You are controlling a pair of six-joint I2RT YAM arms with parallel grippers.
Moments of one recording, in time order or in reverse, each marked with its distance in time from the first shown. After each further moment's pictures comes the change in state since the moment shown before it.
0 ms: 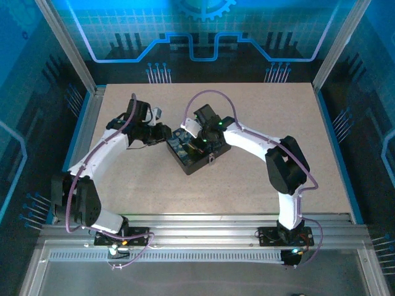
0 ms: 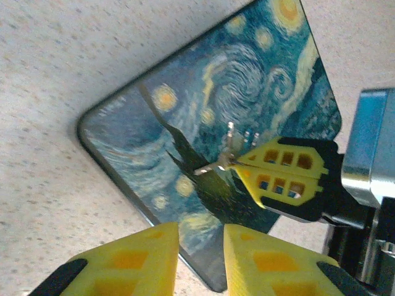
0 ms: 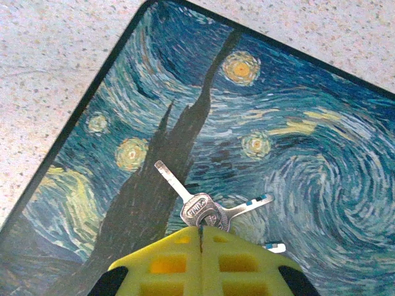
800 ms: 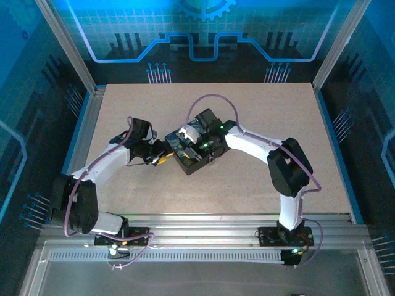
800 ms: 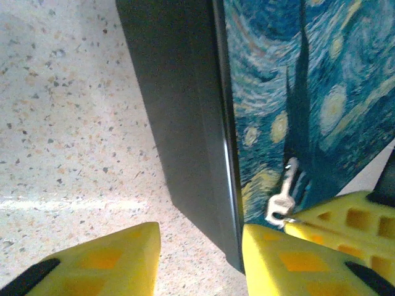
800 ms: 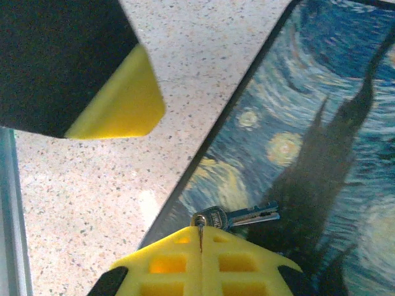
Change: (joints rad) left arm 0.003 -0.069 -0.269 0.120 0.023 -0.334; right arm 0.023 -0.038 -0.068 0.010 -0.282 0.098
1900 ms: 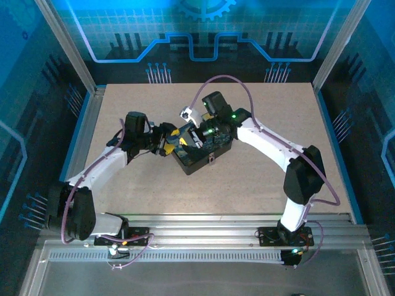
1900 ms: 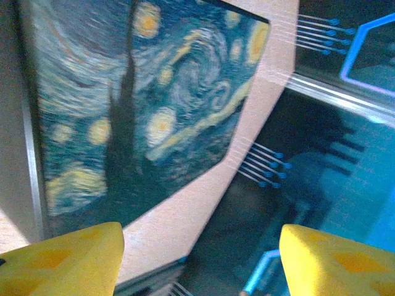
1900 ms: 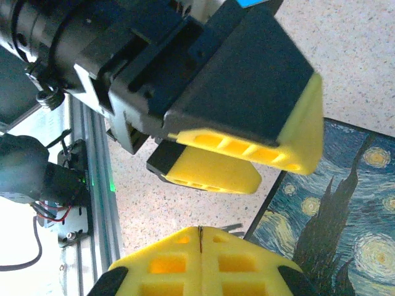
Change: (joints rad) left arm 0.001 -0.049 -0.011 0.340 0.147 -0.577; right arm -0.039 -0.137 0.135 -0.093 -0.151 0.149
